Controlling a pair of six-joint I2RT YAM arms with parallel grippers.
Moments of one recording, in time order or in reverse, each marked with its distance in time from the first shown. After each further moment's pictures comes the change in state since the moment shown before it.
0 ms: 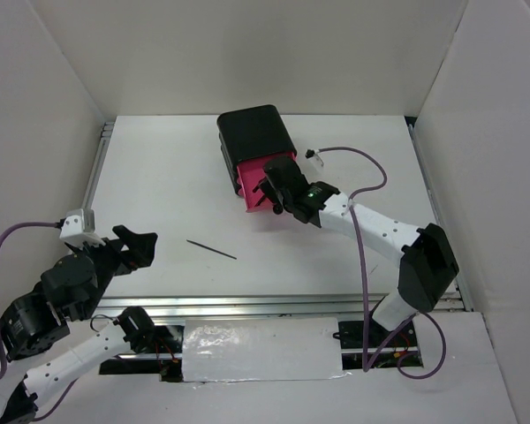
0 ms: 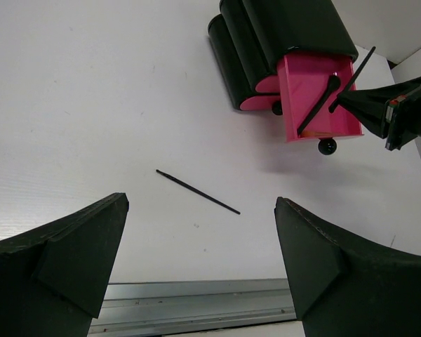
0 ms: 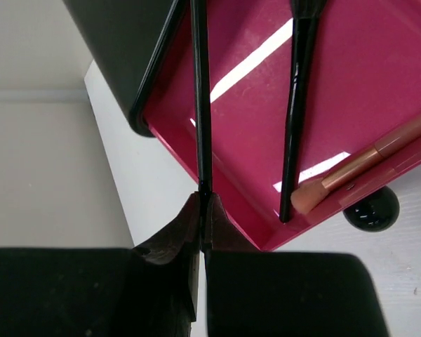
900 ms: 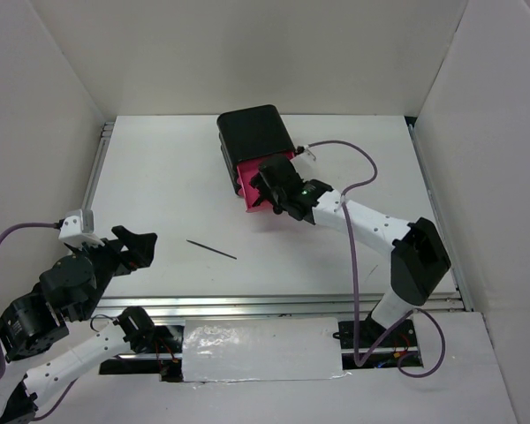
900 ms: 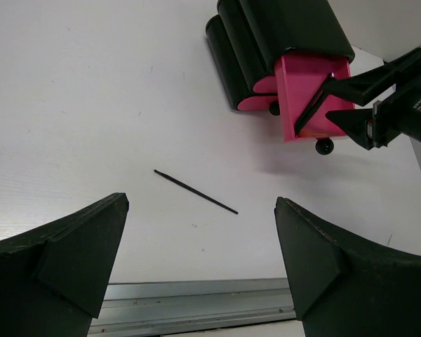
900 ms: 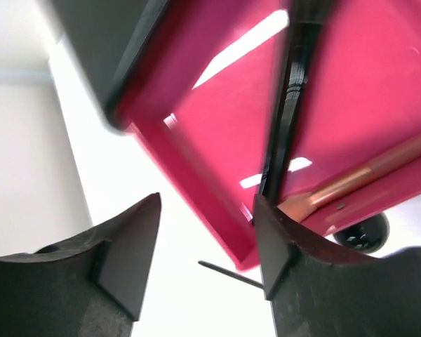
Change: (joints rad) left arm -0.005 -0.013 0.000 0.000 0.000 -0.010; right arm -0.021 0.070 0.025 0.002 -0.032 -0.066
